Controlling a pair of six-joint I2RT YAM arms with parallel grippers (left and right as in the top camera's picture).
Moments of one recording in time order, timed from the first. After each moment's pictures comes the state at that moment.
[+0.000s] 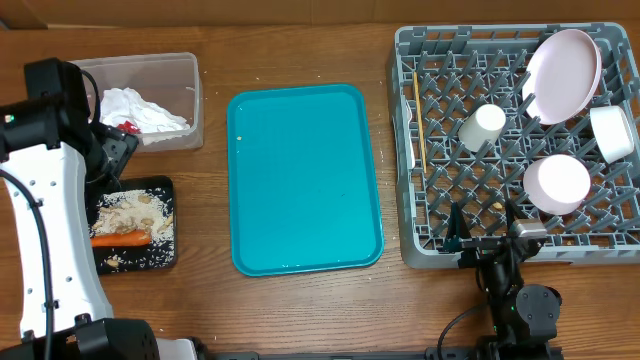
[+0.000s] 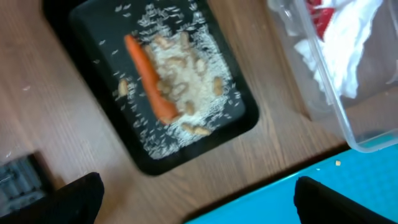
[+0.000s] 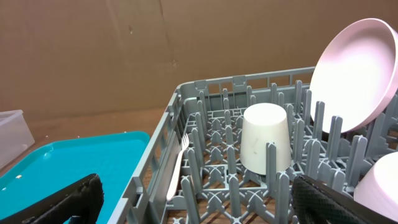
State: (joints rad) left arm 0.28 1.58 1.63 -1.42 -0.20 -0.92; right arm 0.06 0.01 0.02 -0.03 -0.04 0.15
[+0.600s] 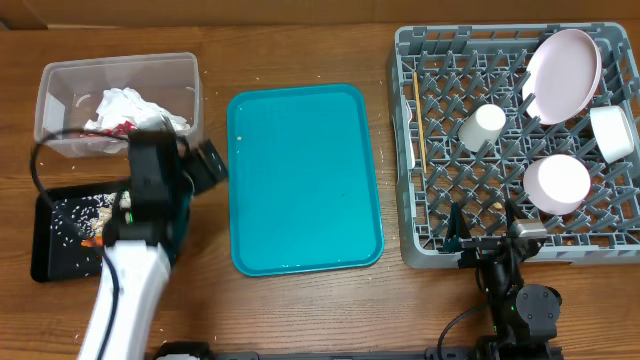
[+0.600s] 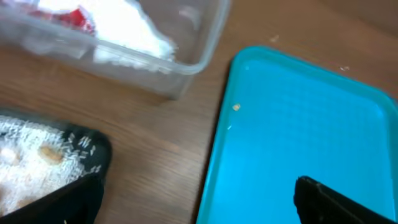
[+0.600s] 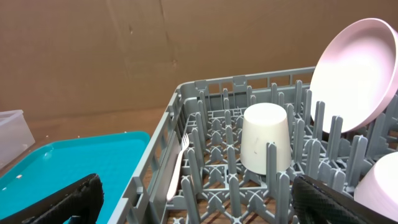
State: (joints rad) left arm -0.01 1.15 0.79 -0.39 -0.08 -0.39; right arm 0.06 0.01 0.02 -0.03 -0.04 0.15
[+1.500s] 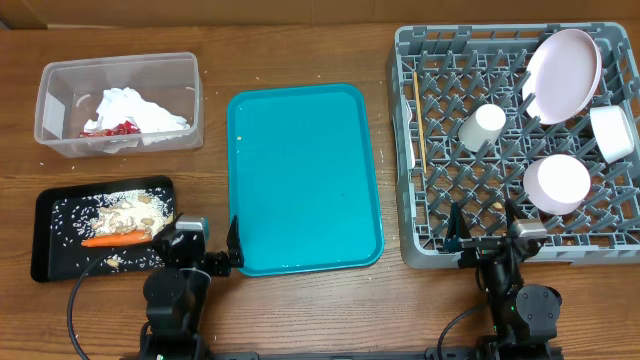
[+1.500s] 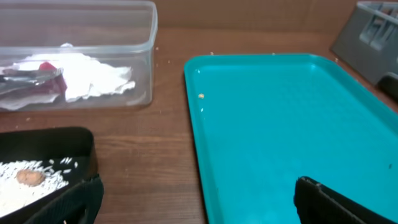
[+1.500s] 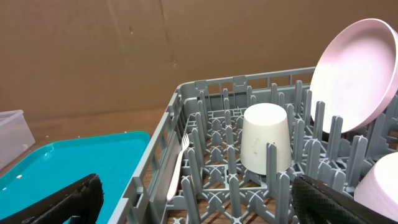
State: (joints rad) left arm -0.01 0.30 0.01 -0.01 0.07 -0.04; right arm 0.06 0.01 0.02 -0.04 -0.04 0.16
